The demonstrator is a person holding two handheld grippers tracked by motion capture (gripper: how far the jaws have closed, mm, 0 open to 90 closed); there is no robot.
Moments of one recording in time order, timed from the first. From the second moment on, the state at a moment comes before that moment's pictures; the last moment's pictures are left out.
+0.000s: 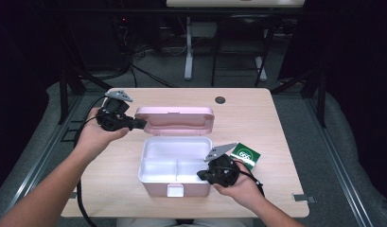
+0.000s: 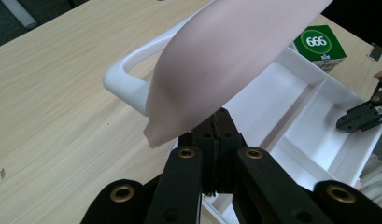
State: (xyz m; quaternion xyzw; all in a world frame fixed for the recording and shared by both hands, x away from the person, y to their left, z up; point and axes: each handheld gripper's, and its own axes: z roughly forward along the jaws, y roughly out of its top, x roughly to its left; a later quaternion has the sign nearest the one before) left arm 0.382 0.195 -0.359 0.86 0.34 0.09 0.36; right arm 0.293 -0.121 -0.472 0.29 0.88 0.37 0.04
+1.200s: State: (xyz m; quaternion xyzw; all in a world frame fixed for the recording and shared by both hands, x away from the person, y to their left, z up) left arm 0.424 0.191 -0.392 0.87 0.38 0.10 0.30; right arm 0.293 -0.123 -0.474 0.30 0.88 0.37 0.04
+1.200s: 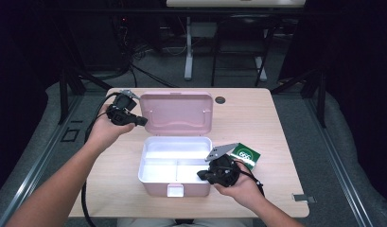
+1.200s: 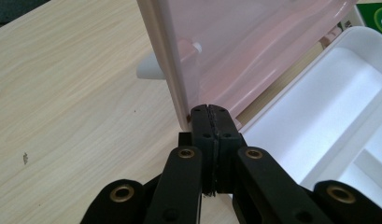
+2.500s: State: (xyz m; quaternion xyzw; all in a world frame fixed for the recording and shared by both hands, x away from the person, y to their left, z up) left arm 0.404 0.216 -0.397 0.91 0.33 0.08 0.25; right arm 0.293 -0.123 -0.473 0.30 0.88 0.38 0.04
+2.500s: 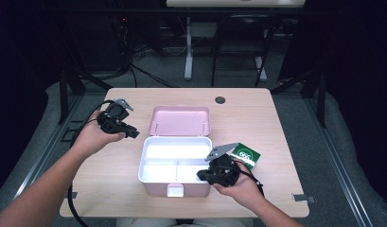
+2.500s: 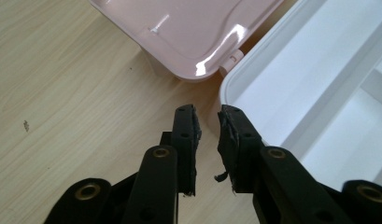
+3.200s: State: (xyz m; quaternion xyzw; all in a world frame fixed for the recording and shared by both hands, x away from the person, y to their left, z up) left arm 0.373 0.226 -0.396 0.92 0.28 0.09 0.25; right arm 0.291 -0.137 -0.454 0.31 0.86 0.41 0.06
